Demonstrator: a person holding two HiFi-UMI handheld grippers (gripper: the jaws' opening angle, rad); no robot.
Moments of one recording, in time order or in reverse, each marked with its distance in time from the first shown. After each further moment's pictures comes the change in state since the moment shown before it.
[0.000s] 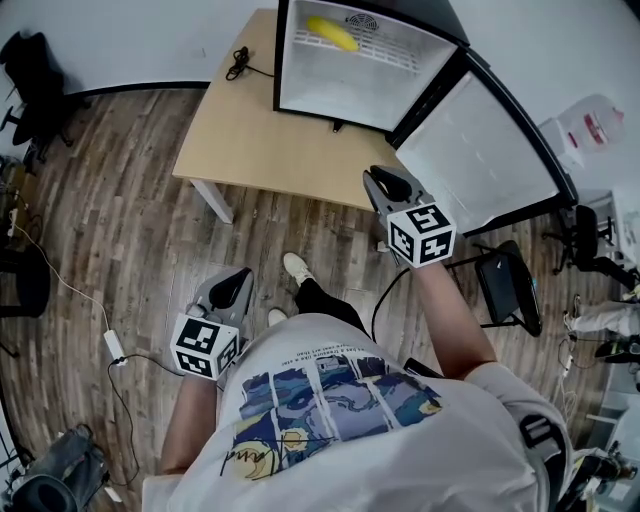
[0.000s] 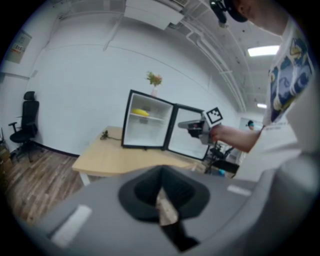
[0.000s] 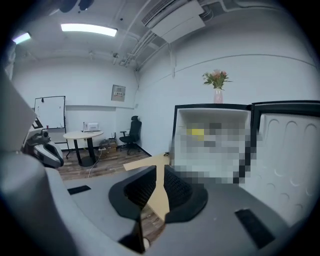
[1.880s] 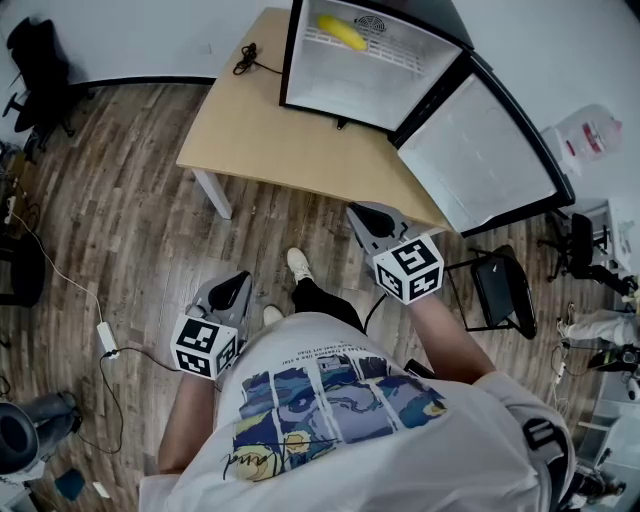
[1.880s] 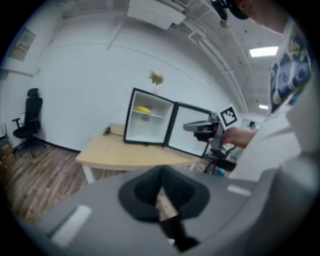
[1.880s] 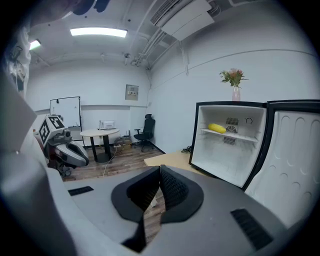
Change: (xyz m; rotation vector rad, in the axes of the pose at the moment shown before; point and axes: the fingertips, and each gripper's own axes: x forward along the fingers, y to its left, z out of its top) left arm -0.021 -0.006 -0.029 -0.024 0.008 0.012; right arm -0.032 0.092 -0.024 -0.040 0.018 0.147
